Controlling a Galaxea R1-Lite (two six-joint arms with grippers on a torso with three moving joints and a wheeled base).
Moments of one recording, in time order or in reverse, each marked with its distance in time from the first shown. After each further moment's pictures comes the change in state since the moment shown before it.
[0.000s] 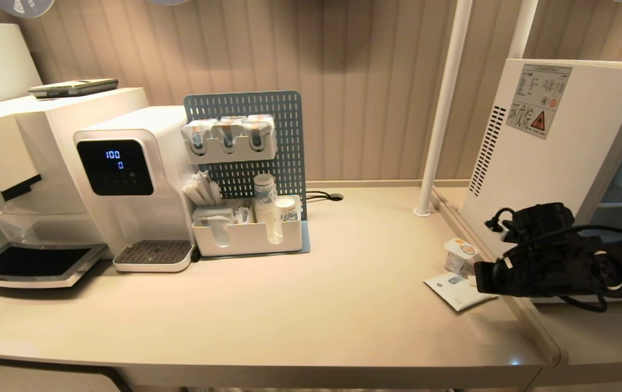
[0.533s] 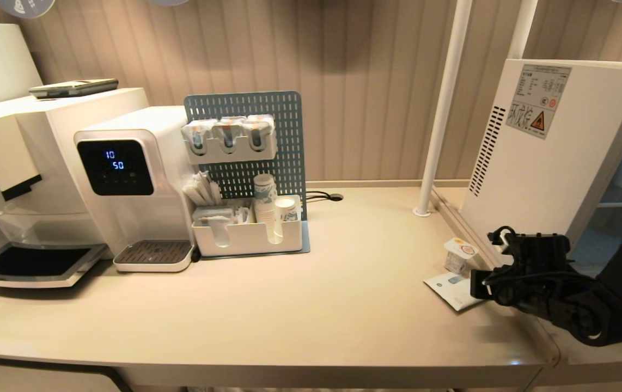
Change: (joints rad) left arm 0.000 0.000 0.000 -0.001 0.000 -0.006; right arm -0.005 0.185 0.222 -0.642 -0.163 -0.035
